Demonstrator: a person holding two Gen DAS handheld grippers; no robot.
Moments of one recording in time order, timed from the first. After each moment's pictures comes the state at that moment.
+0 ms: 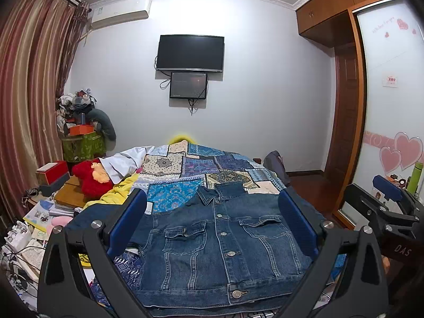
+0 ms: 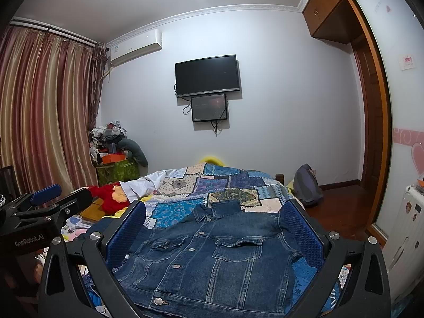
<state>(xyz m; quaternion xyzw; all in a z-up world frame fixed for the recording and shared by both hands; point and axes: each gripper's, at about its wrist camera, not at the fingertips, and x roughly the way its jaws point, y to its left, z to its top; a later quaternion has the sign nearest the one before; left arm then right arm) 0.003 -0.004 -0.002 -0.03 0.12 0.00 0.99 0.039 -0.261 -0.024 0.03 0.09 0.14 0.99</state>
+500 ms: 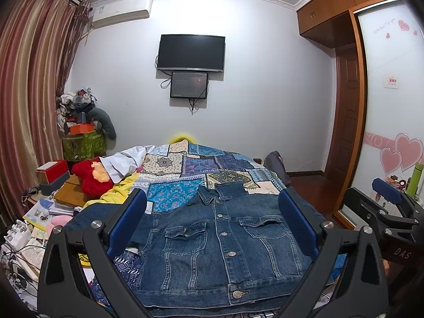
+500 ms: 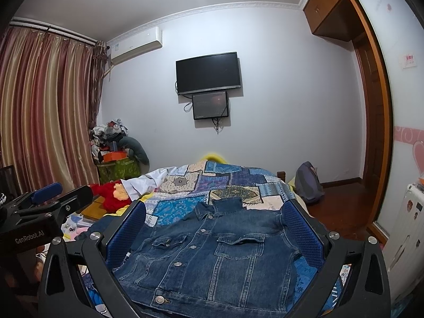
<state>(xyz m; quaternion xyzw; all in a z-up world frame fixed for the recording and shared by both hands) 0.005 -0.004 -0.005 -0.03 0.12 0.00 0.99 0.037 -0.258 -0.027 0.03 0.09 0.14 0.99</state>
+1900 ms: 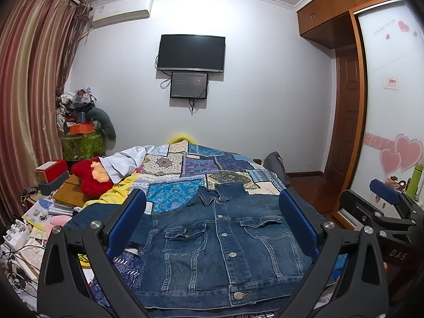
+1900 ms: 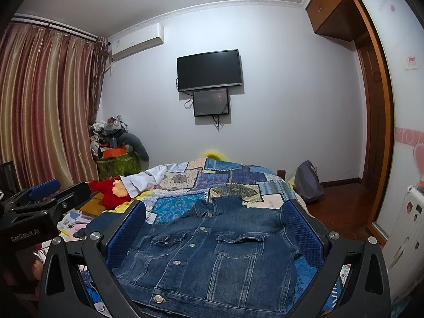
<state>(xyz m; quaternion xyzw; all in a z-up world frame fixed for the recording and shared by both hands) 0.011 -0.003 -0.009 -0.03 0.12 0.00 0.99 0.046 -0.249 -0.046 0.02 0.10 0.14 0.99</state>
